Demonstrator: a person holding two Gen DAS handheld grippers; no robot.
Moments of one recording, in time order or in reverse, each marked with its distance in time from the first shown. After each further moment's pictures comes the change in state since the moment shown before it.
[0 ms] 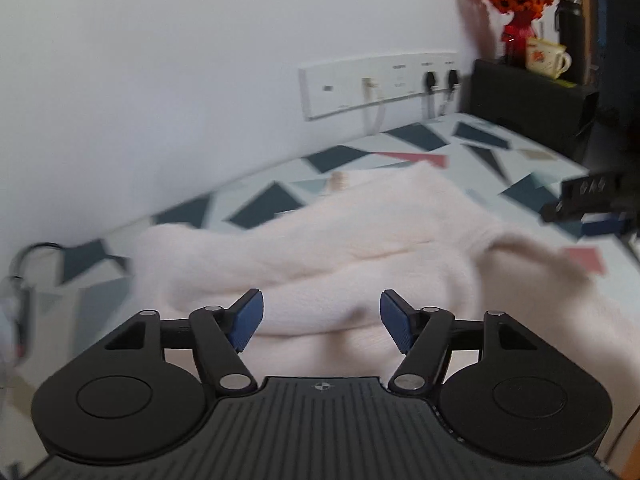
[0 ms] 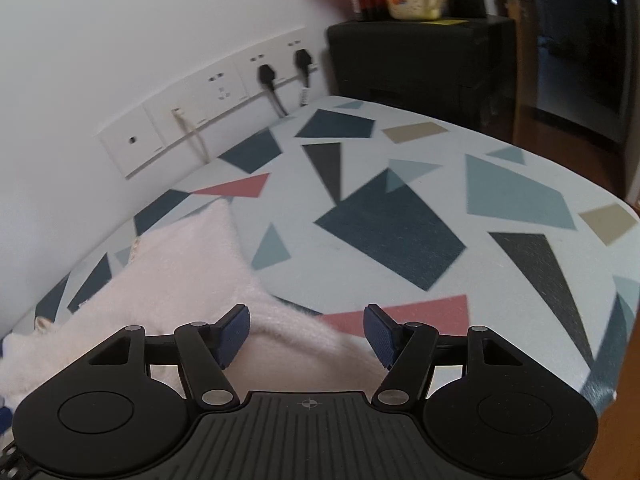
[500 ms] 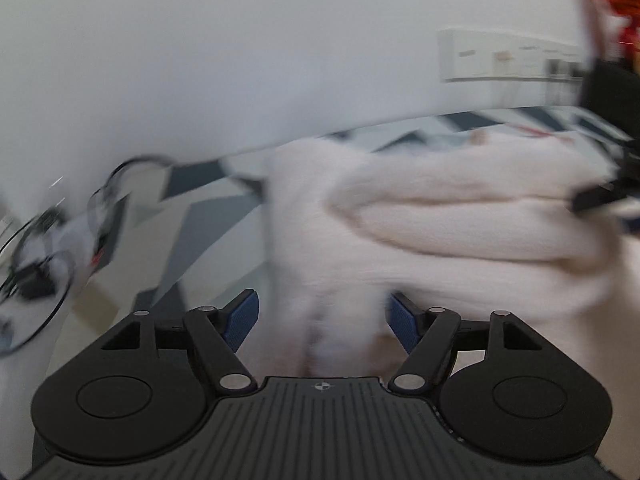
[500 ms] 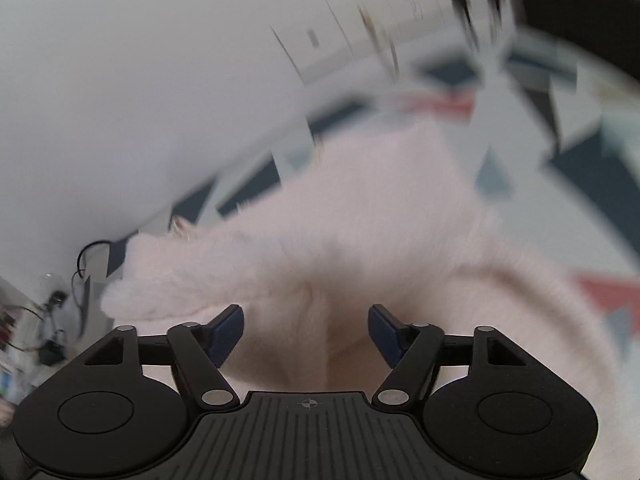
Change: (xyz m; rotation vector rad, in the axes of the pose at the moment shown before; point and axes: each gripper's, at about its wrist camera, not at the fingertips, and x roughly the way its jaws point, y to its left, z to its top) left arm 0.020 0.060 -0.047 -0.236 0.107 0.276; right arm 0.046 0.079 -0.012 -0.095 0.326 0.408
